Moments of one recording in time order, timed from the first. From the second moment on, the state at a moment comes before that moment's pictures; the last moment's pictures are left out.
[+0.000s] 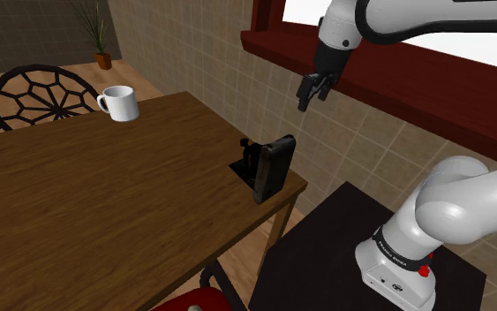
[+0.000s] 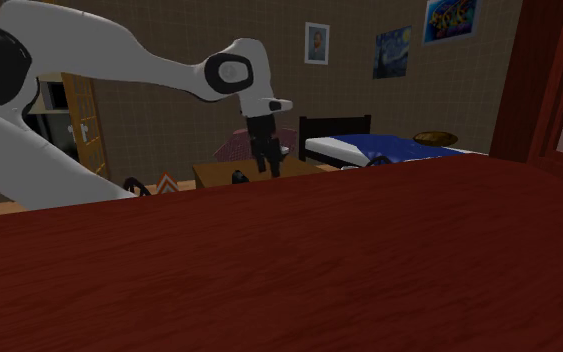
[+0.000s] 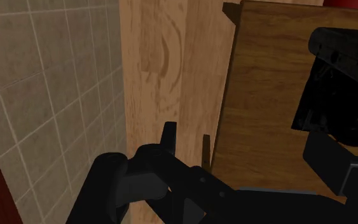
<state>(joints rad) 0.05 -0.69 0.11 -2.43 -0.02 1.84 0.11</state>
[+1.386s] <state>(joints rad) 0.16 -0.36 0.31 -2.48 0.11 2.27 0.30</state>
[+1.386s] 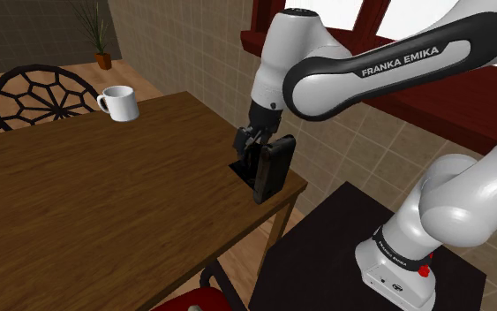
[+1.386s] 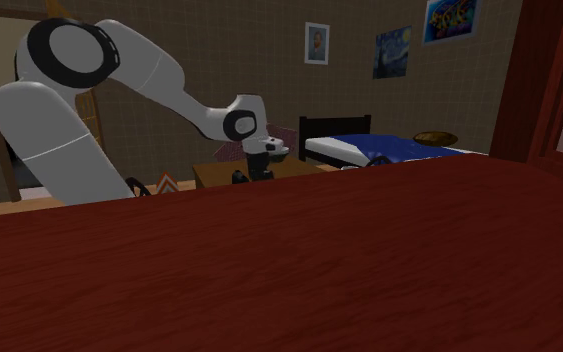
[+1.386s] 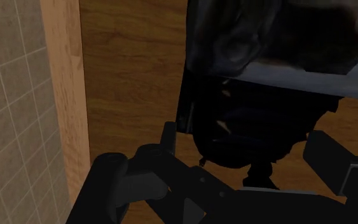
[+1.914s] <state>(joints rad) 0.16 -0.36 0.32 -2.50 0.11 2.30 0.30</state>
